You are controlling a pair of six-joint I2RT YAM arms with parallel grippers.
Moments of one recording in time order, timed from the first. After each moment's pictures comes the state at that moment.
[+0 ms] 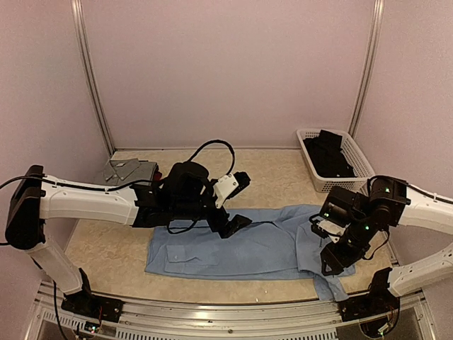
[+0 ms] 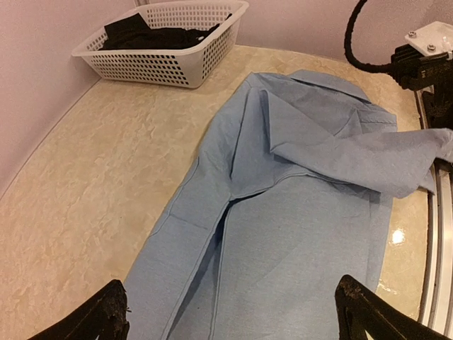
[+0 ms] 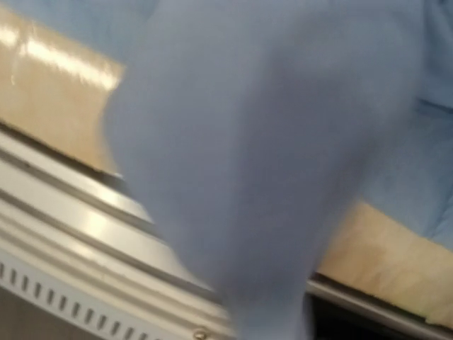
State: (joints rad) left arm -1.03 1.62 1.06 0.09 0.05 0.16; right arm 1.00 1.08 0.95 -1.31 -0.05 0.54
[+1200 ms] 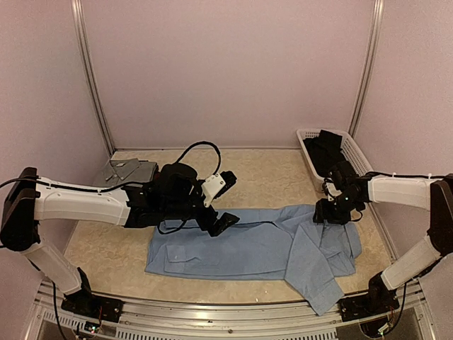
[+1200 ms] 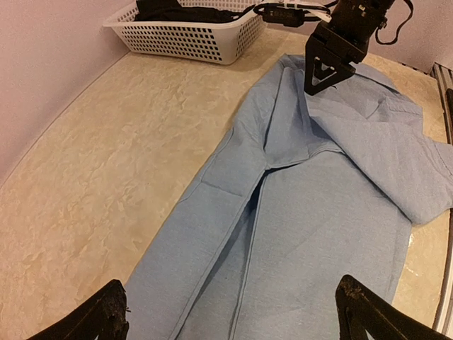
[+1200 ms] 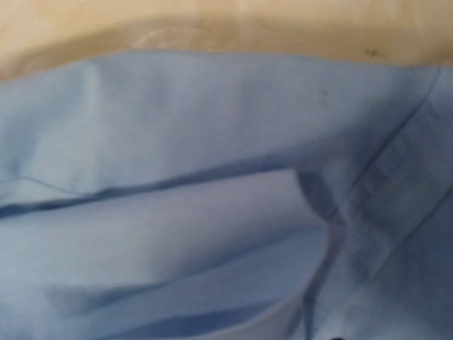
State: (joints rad) left arm -0.97 1.57 0.97 0.10 0.02 0.14; right arm 0.32 1.45 0.83 -0.53 -0.02 0.37
